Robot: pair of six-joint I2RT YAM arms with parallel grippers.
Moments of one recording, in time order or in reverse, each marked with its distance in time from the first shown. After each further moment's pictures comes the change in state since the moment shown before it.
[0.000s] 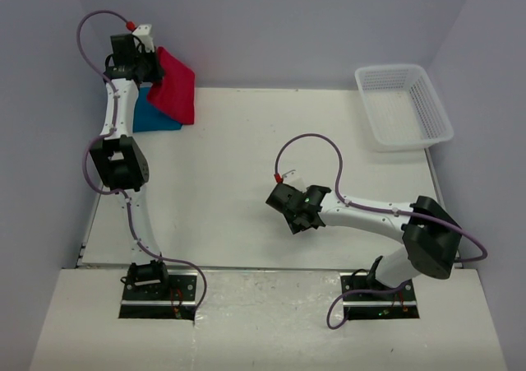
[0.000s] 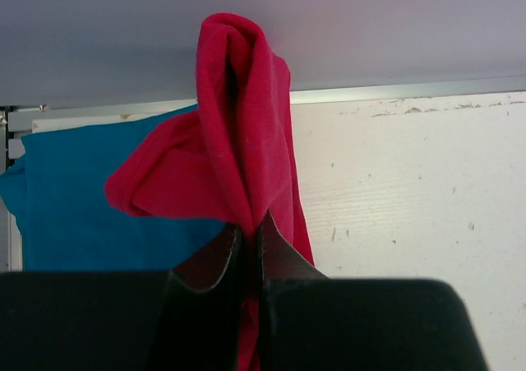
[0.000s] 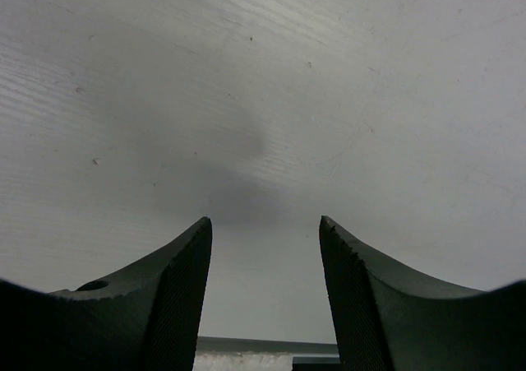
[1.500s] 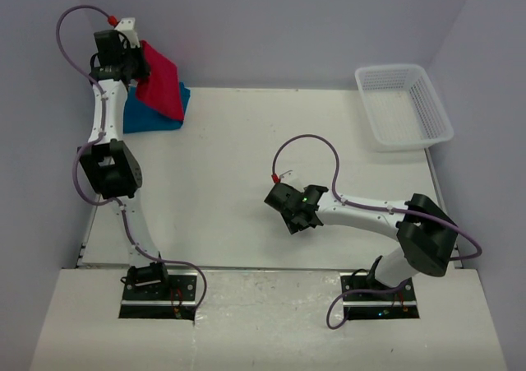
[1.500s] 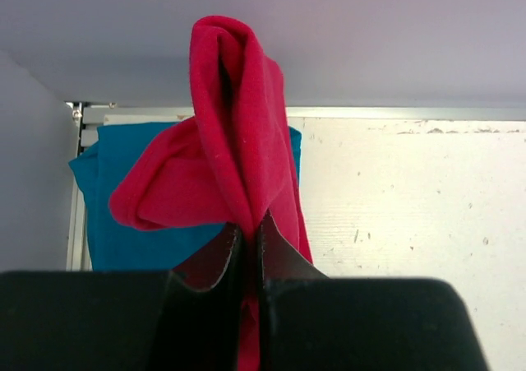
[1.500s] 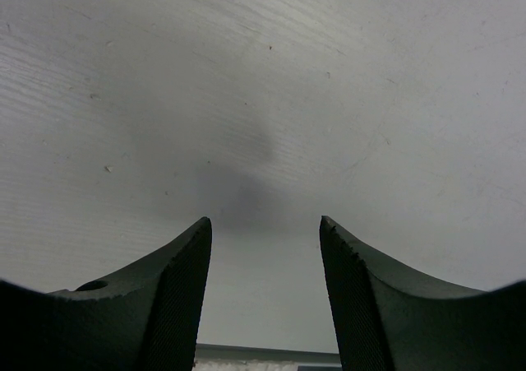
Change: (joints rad) left arm 0.043 -0.126 -0.127 0.054 -0.055 -0.008; right arm -0.007 0.031 0.000 0.039 -0.026 -0.029
